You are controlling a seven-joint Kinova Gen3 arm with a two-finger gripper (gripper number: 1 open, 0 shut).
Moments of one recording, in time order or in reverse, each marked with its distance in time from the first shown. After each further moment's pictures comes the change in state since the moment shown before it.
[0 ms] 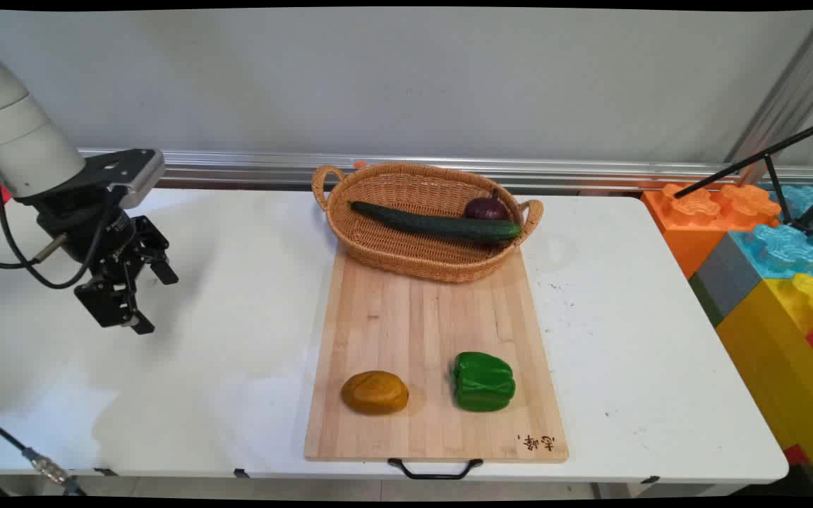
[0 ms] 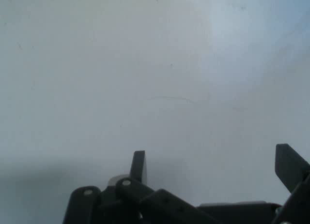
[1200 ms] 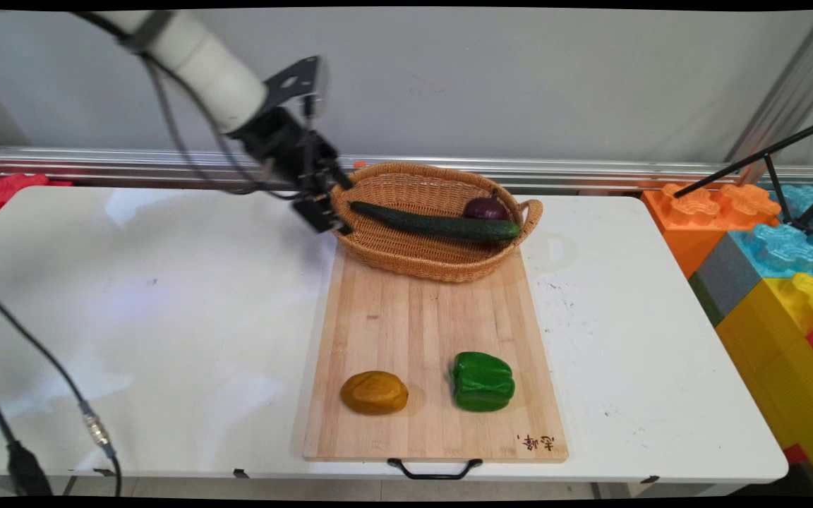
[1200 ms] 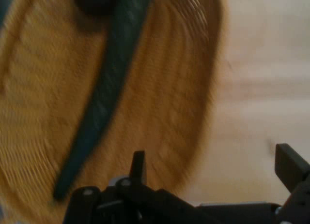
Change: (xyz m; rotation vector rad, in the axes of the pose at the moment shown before) arm 0.177 -0.077 0.006 0.229 0.331 0.104
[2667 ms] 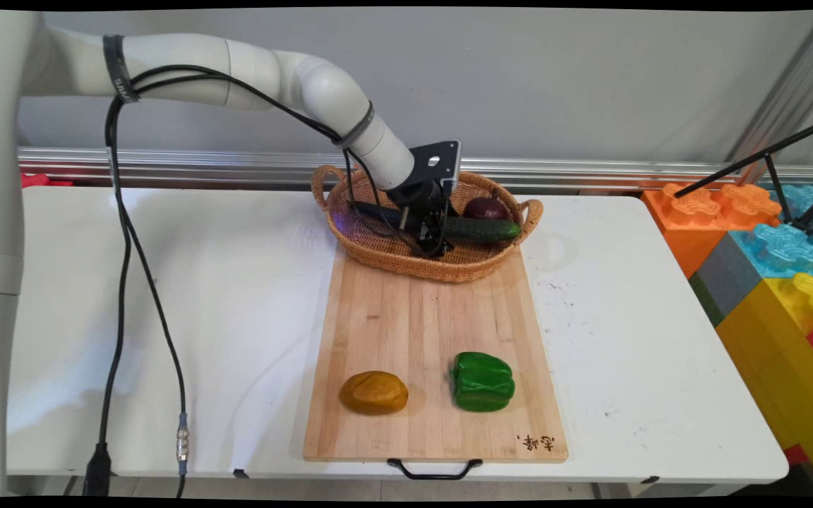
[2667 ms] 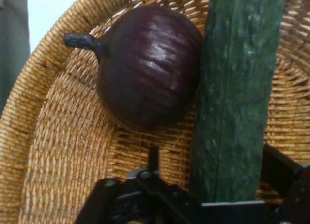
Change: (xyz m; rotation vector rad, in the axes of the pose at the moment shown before) arm 0.062 -0.065 0.223 0.063 0.002 0.247
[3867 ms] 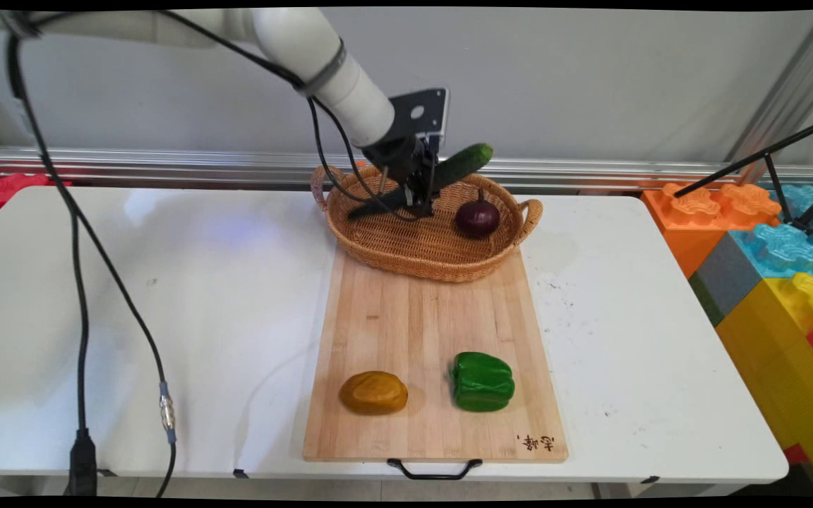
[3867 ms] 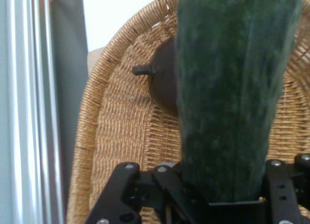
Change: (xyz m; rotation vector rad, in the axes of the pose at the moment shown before) arm 0.037 0.011 -0.110 0.090 -0.065 0.004
